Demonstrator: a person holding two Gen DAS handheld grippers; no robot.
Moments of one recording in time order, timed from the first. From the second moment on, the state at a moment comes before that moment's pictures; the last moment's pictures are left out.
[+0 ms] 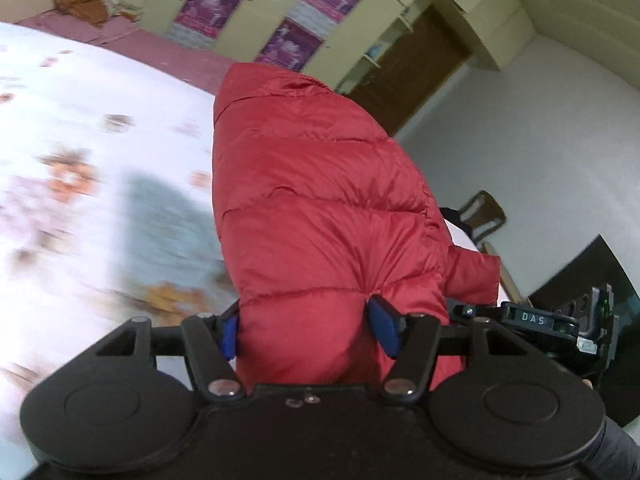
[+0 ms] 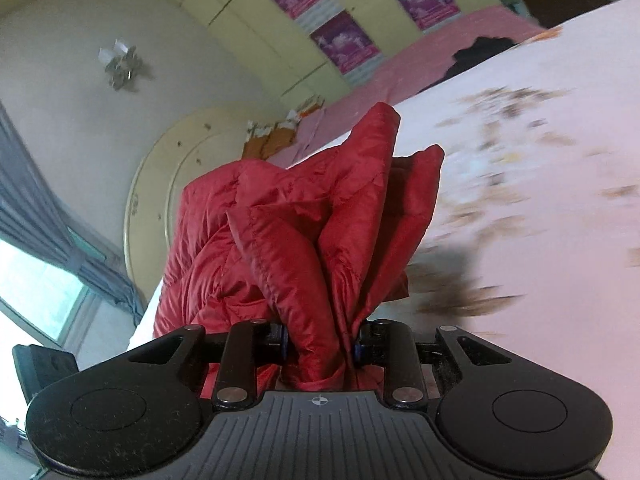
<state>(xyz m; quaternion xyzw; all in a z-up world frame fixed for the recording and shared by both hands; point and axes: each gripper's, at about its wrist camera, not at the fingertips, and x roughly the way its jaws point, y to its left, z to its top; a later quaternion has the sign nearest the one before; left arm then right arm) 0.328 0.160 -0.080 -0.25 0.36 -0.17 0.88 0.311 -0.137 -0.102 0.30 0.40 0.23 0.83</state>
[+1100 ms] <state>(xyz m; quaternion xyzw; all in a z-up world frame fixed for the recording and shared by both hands) 0.356 0.213 -0.096 -0.01 0.39 -0.08 0.92 0.365 0.022 -0.144 0.09 0.44 0.15 0.88</state>
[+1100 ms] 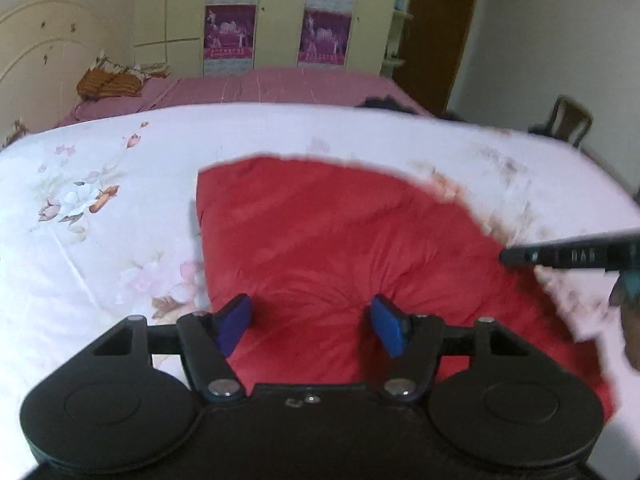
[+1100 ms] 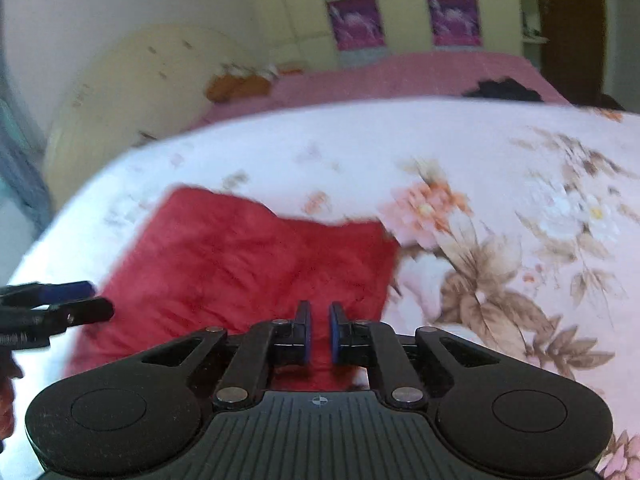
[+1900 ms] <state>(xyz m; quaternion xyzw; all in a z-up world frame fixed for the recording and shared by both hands) 0.254 0.201 -0.067 -0.03 0.39 -0.07 0.92 0.266 0.035 -0.109 0.07 0.43 0.24 0.87</state>
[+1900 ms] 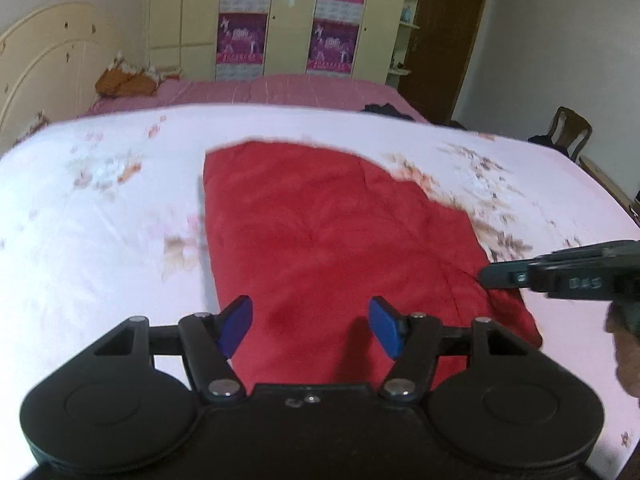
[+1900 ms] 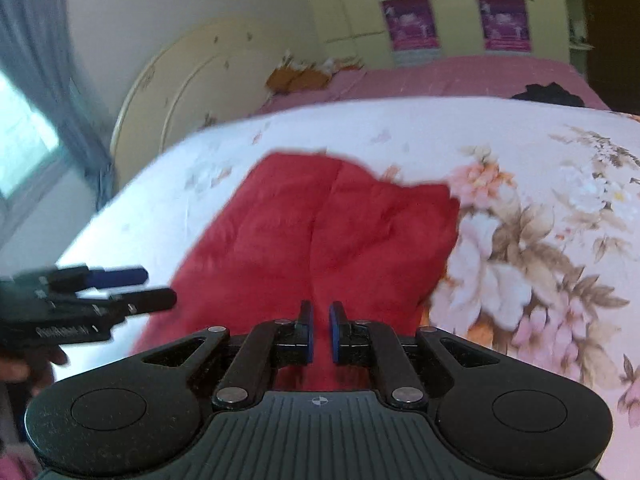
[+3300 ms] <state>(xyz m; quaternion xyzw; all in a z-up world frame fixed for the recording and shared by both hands) 0.430 0.235 -0.125 -0.08 0.41 -0.07 0.90 0.430 0.073 -0.179 0.08 0.47 0.21 0.86</state>
